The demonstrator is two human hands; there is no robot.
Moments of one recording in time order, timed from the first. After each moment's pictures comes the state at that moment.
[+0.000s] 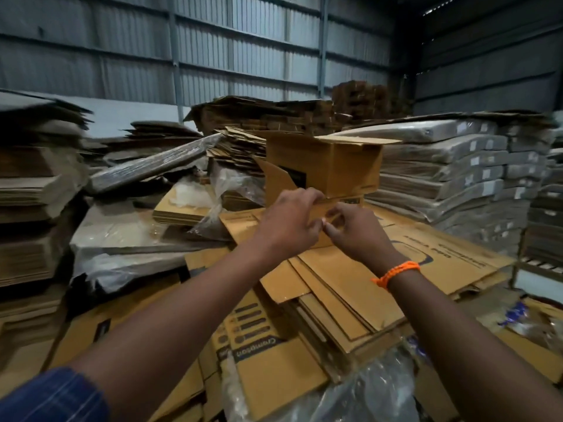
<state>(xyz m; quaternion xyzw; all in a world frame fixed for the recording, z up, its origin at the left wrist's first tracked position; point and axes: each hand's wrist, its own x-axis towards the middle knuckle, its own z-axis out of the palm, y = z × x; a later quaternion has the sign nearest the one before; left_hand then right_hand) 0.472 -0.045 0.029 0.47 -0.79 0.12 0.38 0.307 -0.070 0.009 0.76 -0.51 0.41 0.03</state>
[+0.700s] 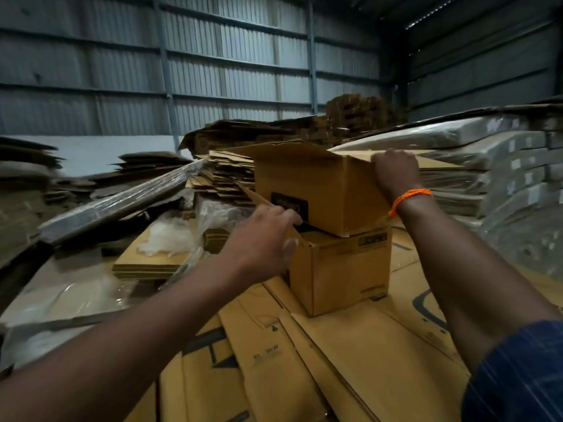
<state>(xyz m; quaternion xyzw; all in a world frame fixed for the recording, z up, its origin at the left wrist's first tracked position) 0.496 -0.302 0.063 0.51 -0.80 0.20 0.25 0.232 -0.444 0.134 0.61 -0.64 0.27 0.37</state>
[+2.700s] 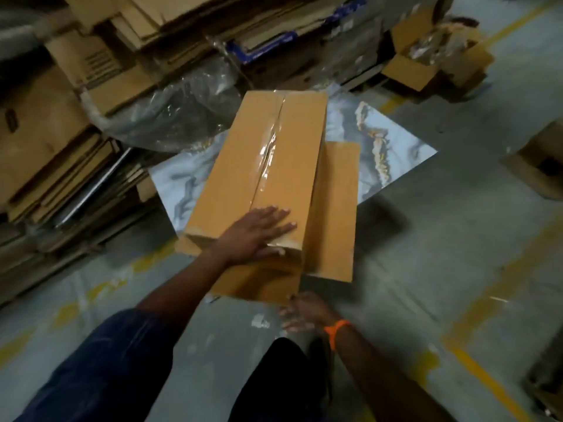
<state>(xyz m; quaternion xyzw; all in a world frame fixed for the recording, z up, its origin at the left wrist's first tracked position) 0.056 0.453 -0.416 0.30 -0.95 -0.05 -0.03 -0.132 0.585 -0.540 0.22 -0.56 0.13 -0.79</state>
